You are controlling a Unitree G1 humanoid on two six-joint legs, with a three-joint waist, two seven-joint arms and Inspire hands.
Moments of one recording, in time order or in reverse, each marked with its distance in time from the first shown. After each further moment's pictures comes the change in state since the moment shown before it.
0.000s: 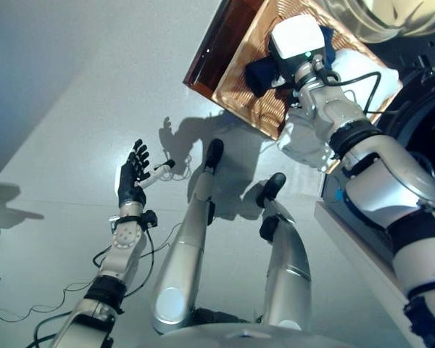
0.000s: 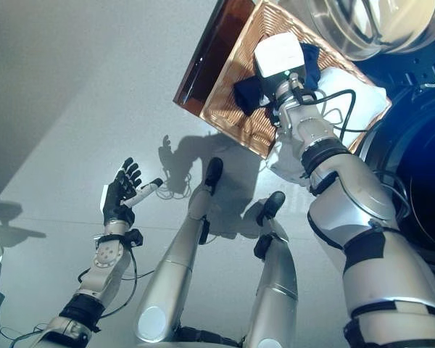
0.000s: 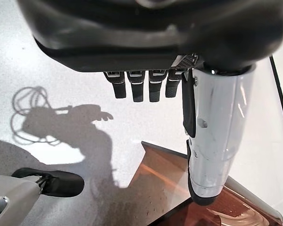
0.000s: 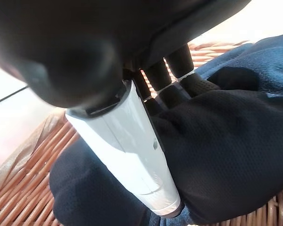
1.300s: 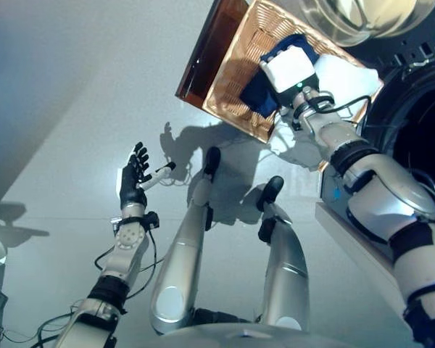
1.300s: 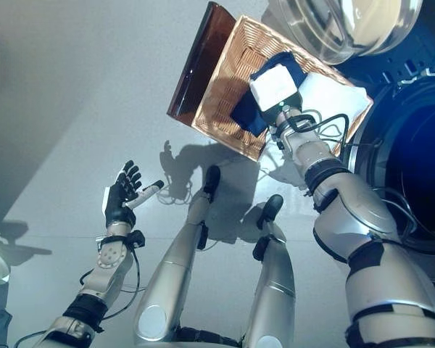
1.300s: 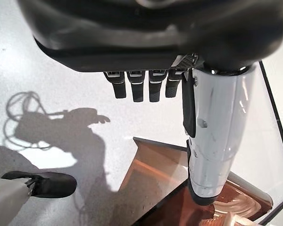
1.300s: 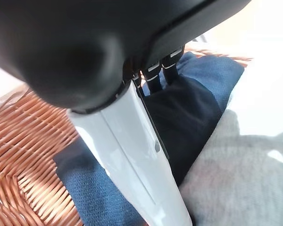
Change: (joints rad) left arm -0.005 -0.024 0.004 0.038 0.038 -0.001 0.022; right arm 0.115 -0.030 0.047 -0.041 -0.209 0.020 -0.028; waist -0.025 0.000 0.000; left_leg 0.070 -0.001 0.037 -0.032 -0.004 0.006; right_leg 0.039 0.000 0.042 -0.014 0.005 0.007
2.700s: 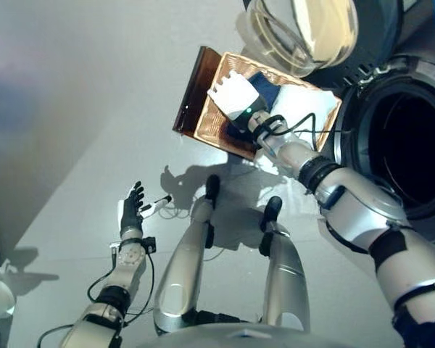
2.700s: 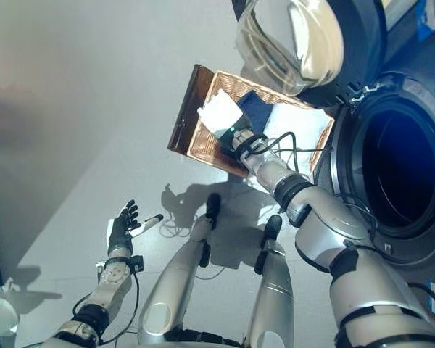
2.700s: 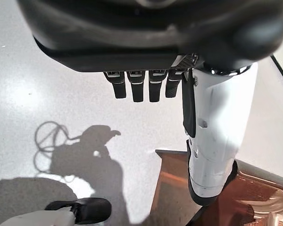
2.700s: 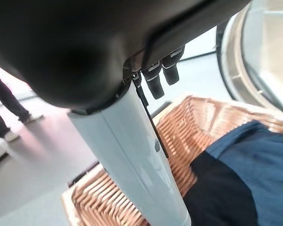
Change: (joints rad) left arm -0.009 -0.027 0.006 0.315 0.071 0.020 0.024; right arm 0.072 0.160 0.046 -0.140 -0.182 0.023 0.035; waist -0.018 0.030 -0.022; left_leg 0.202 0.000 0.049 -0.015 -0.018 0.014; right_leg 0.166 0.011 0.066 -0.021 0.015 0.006
